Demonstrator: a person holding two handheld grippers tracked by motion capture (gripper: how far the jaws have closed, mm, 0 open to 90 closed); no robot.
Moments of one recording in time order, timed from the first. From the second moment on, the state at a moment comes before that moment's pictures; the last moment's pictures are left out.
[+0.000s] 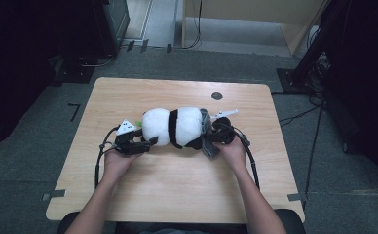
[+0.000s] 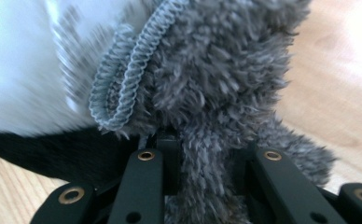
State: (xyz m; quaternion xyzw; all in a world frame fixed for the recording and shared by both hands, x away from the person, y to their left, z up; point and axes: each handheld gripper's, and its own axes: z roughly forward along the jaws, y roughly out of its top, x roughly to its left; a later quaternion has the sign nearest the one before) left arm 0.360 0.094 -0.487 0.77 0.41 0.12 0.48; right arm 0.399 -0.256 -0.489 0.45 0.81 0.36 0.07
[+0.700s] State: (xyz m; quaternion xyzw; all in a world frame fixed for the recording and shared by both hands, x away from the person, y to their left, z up) left arm 0.362 0.094 -0.487 0.77 0.41 0.12 0.47; right arm 0.396 -0.280 -0.429 0.46 0.79 0.39 0.13
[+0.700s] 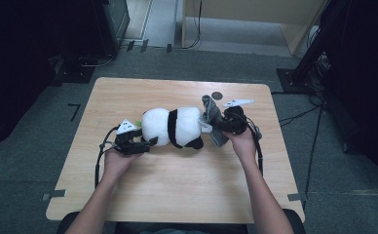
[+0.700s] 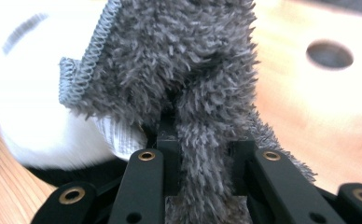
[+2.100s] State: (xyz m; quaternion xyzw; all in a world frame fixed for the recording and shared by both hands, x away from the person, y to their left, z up) left arm 0.362 0.094 -0.487 0.78 0.40 0.12 0.47; right arm 0.394 -0.265 -0.477 0.45 0.81 0.34 0.11
